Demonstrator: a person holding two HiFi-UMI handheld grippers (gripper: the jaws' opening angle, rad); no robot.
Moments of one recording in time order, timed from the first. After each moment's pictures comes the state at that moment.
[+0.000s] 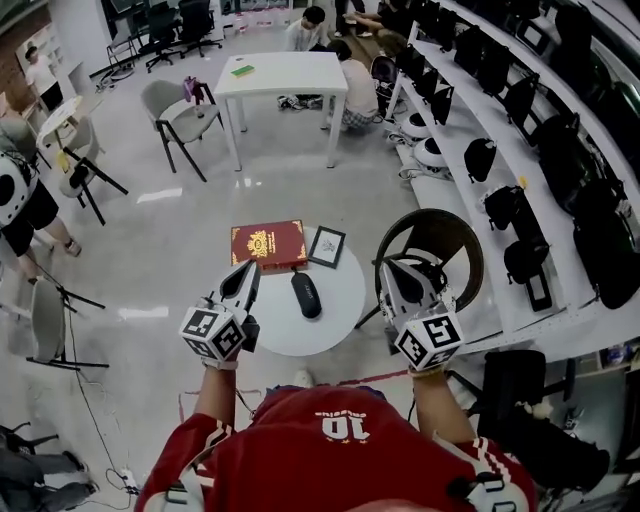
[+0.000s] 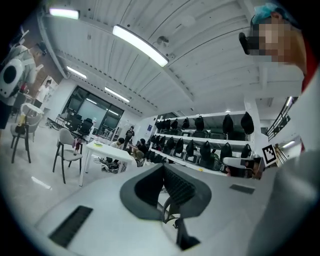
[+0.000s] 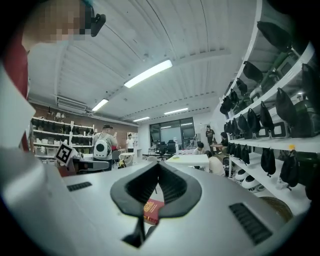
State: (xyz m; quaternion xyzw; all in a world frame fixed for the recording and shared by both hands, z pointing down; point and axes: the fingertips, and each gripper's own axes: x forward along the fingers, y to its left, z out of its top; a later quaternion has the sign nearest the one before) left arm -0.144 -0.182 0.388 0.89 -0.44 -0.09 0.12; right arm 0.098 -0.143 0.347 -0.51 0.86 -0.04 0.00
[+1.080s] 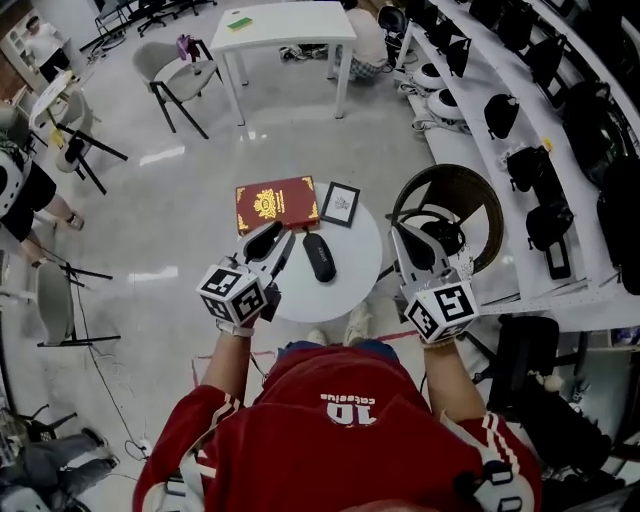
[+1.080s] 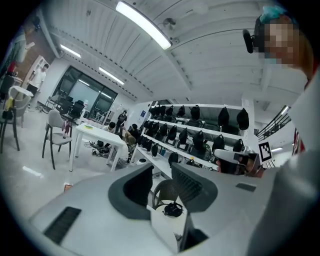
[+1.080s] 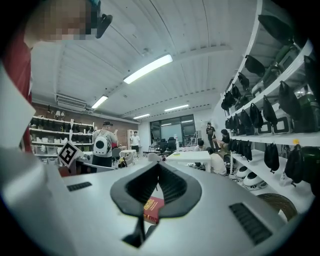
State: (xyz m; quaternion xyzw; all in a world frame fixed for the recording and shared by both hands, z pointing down) left arm -0.106 -0.214 0.434 0.91 -0.37 -0.04 0.18; right arm 0.079 -0.174 0.375 -0.51 0.86 -0.05 -0.01
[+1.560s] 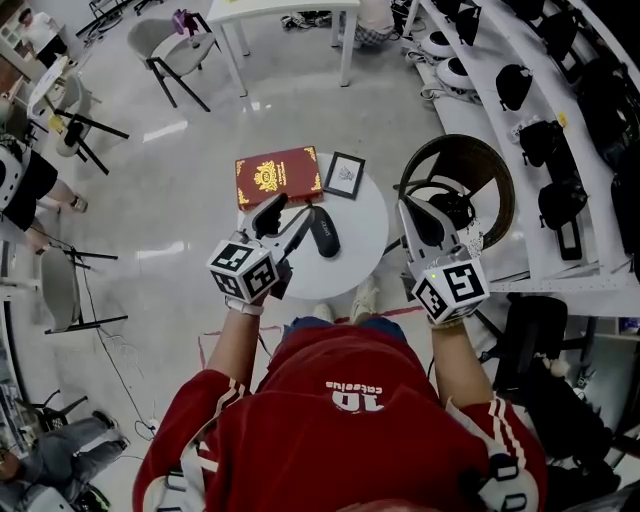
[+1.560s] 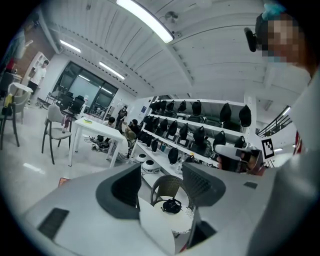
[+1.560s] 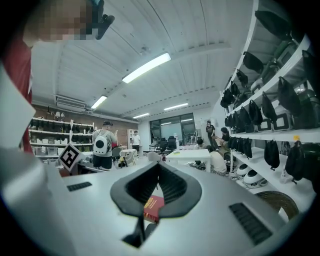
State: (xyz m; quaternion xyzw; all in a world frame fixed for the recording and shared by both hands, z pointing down) left arm -0.076 -0.222 0.461 0.91 -0.37 -0.01 0.20; right arm 0.090 -0.184 0.390 -0.51 0.86 -0.06 -0.01
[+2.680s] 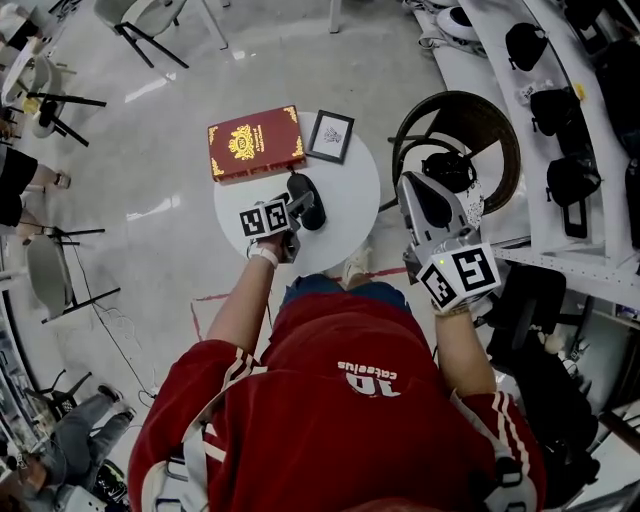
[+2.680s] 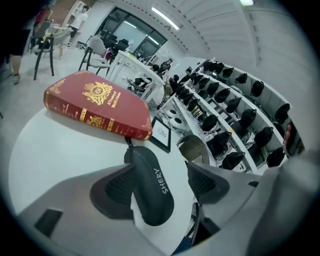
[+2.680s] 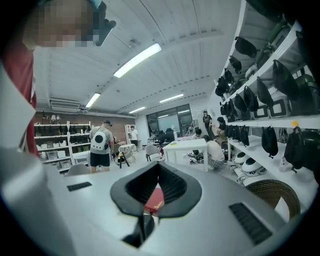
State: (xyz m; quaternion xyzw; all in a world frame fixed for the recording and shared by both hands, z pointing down) left arm -0.045 -0.266 0.767 0.76 -0.41 0.13 0.49; right arm 0.129 -0.222 0.433 -0.51 0.85 -0.12 -0.03
